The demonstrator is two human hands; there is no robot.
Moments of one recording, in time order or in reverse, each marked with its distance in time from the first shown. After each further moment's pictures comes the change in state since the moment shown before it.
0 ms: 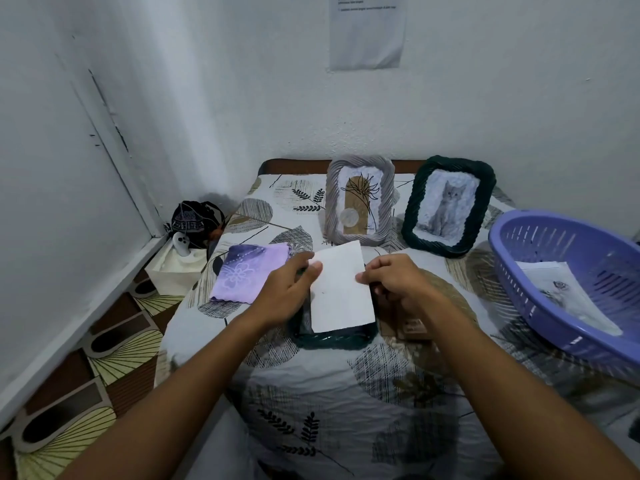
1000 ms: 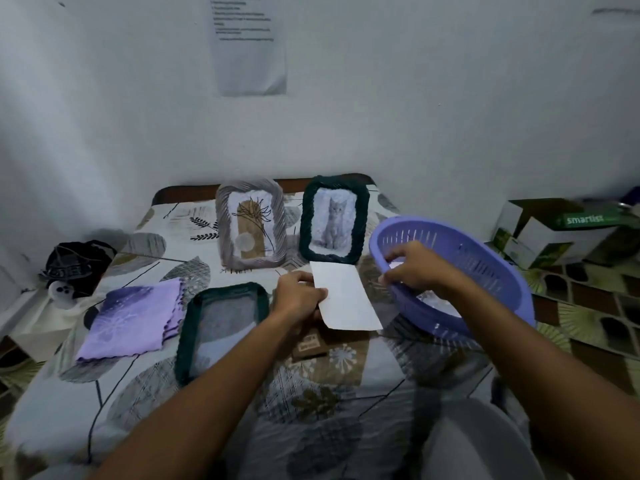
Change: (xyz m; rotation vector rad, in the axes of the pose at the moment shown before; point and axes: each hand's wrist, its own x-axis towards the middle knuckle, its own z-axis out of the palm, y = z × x) left_hand 0.056 0.081 0.164 -0.316 -0.013 -0.324; right_hand -0.061 0.004 -0.180 -0.565 0.231 -0.026
